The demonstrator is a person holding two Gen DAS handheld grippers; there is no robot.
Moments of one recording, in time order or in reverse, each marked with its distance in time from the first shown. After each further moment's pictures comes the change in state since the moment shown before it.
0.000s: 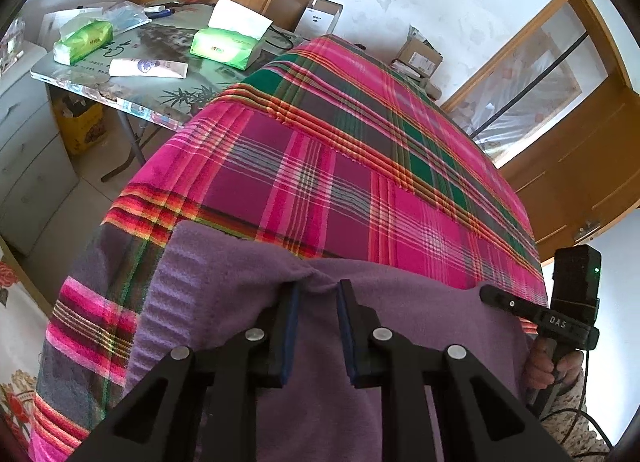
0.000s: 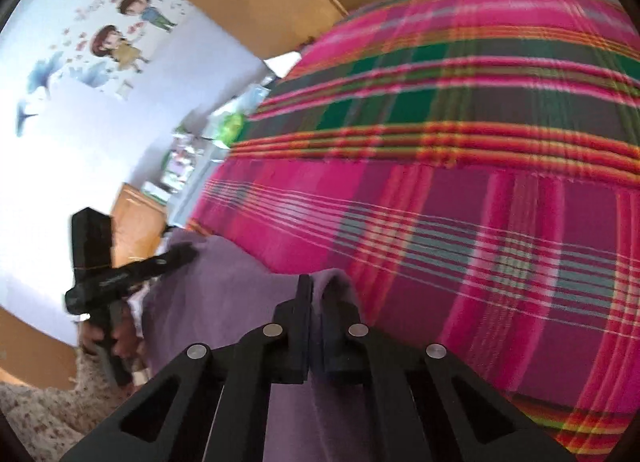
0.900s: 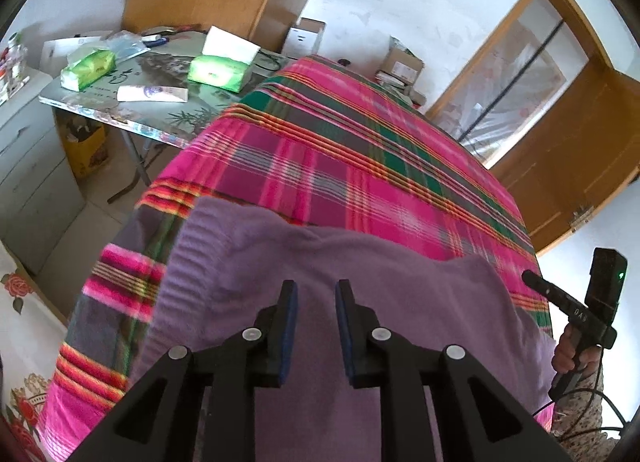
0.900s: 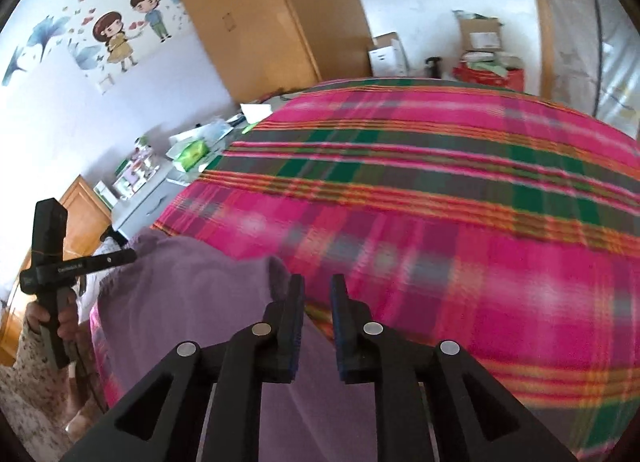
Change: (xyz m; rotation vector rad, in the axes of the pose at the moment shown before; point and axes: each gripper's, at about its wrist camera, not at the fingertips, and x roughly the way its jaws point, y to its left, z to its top) left arm -0.043 -0.019 -0.037 0.086 -0.057 0.003; right arm -0.097 0.023 -0.057 -0.174 -0.207 -0.288
